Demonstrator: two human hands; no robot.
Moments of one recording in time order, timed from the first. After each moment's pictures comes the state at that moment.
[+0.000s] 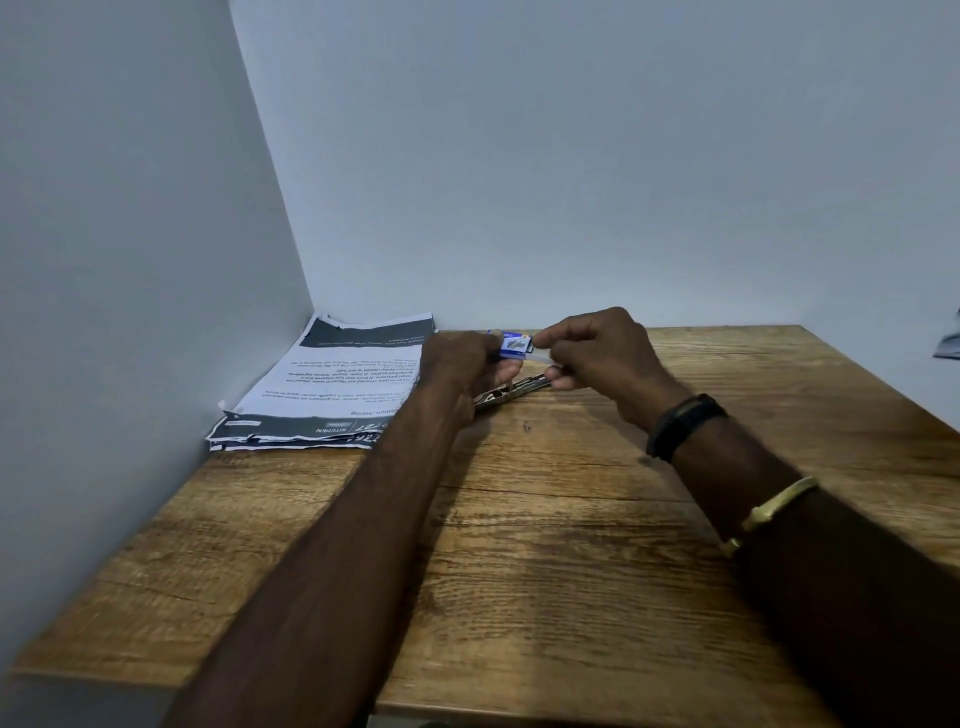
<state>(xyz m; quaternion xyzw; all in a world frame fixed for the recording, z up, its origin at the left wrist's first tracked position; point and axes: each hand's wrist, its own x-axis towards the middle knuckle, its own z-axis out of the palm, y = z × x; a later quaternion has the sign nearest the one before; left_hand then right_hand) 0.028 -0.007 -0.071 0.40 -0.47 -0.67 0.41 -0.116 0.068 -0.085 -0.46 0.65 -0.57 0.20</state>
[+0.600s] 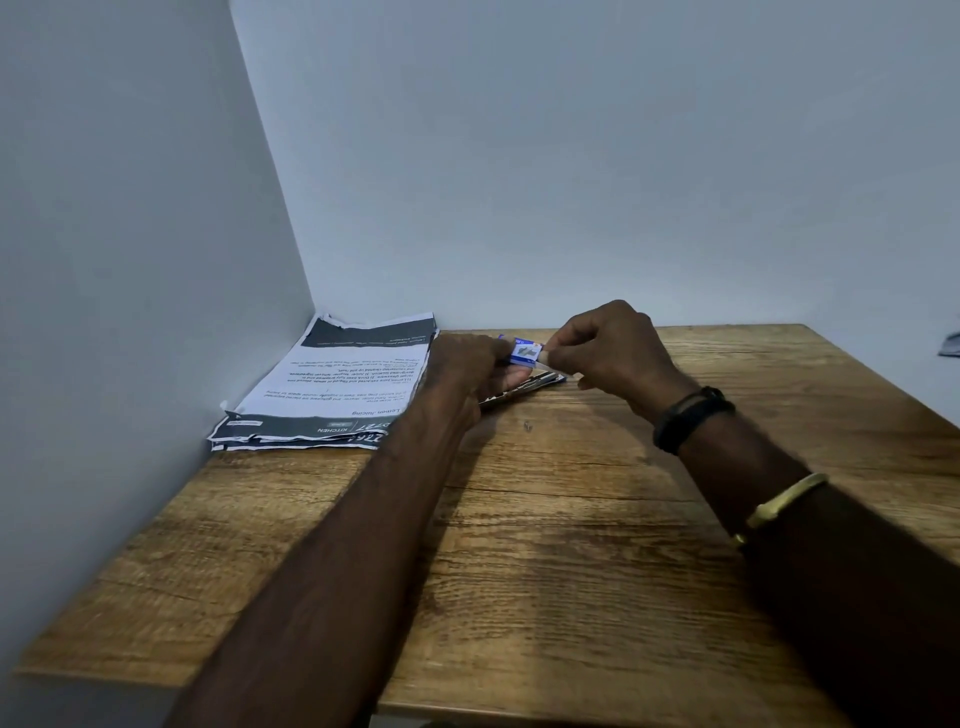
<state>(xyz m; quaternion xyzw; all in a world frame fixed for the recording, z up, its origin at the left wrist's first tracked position) 0.025 0.001 -0.070 0.41 -0.49 -0.66 0.38 -0.123 0.073 -0.077 -0.52 0.71 -0.47 0.09</state>
